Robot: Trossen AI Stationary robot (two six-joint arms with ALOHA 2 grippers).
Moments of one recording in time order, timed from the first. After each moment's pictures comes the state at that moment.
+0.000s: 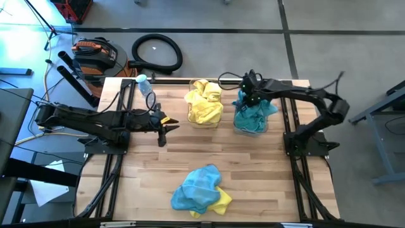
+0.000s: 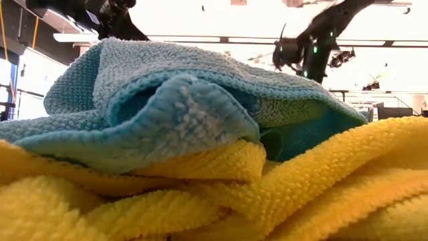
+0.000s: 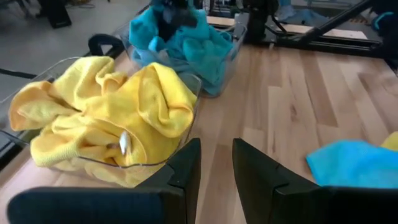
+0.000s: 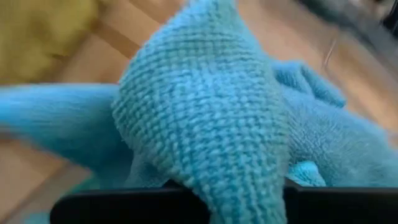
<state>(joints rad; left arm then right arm) -0.04 0.91 0.57 -0.07 -0.26 -0.11 -0.61 1.50 1.00 -0.70 0.13 0.30</state>
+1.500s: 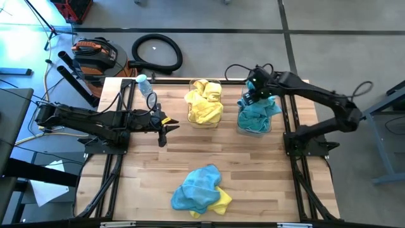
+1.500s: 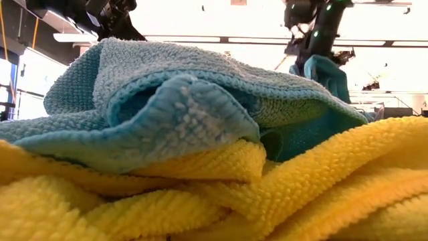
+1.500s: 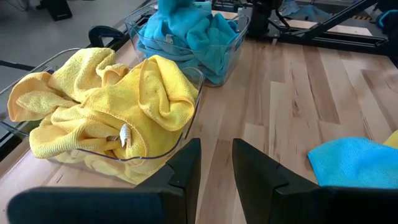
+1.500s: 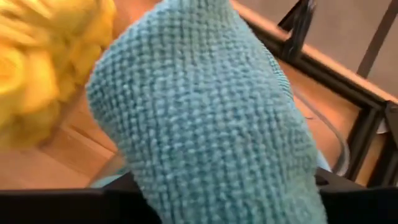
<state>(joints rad) -0.04 0.92 0.57 -0.08 -0.26 -0.13 -0.56 1.33 1.18 -1.01 0.25 0.41</state>
